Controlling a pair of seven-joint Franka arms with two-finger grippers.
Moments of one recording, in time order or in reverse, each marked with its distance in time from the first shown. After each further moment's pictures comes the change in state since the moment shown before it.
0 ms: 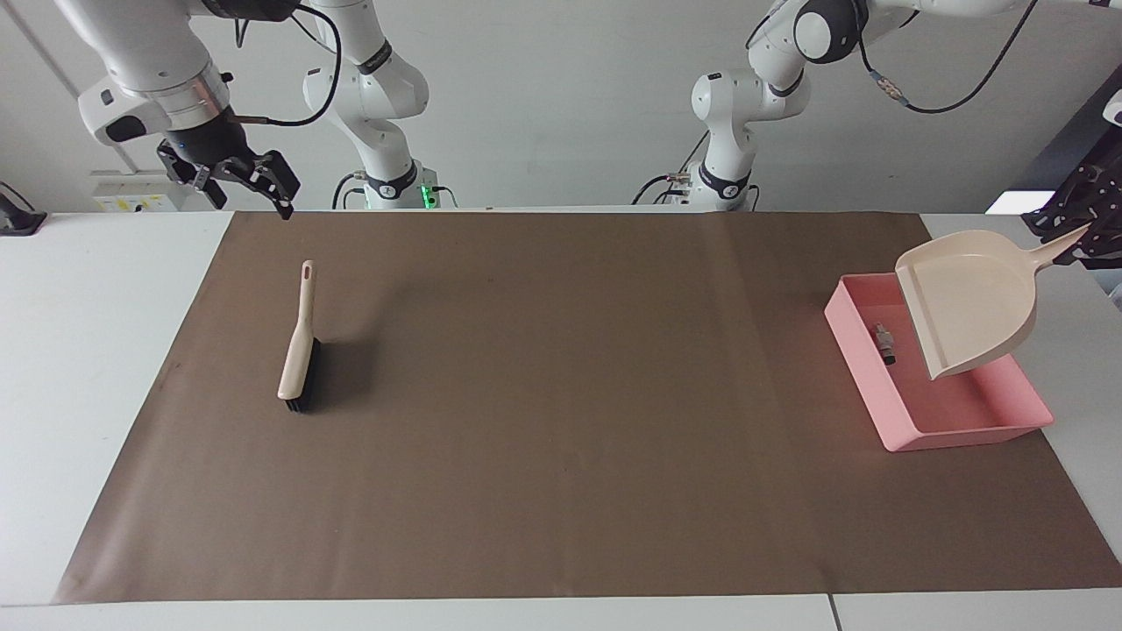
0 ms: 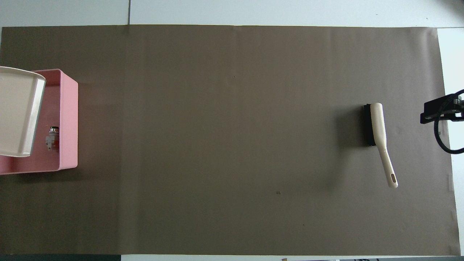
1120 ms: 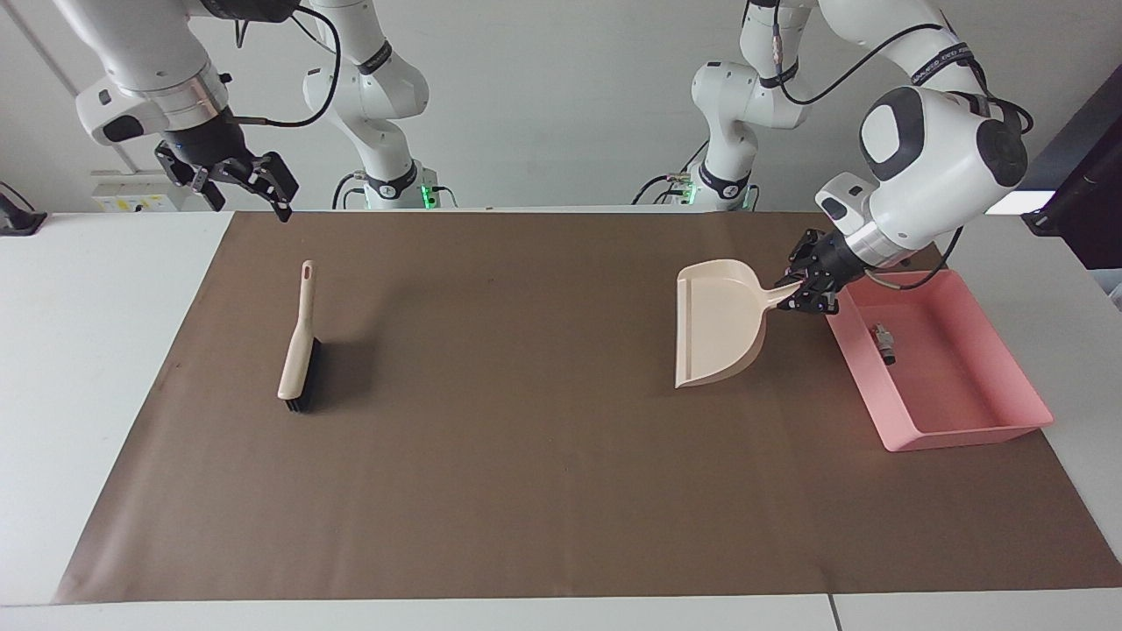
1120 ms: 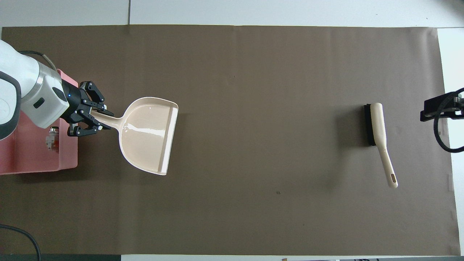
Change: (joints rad) left arm -0.538 -0.249 -0.013 -0.708 -0.097 0.354 -0.417; right arm 0.002 0.001 0.000 0.000 0.000 0.016 0.000
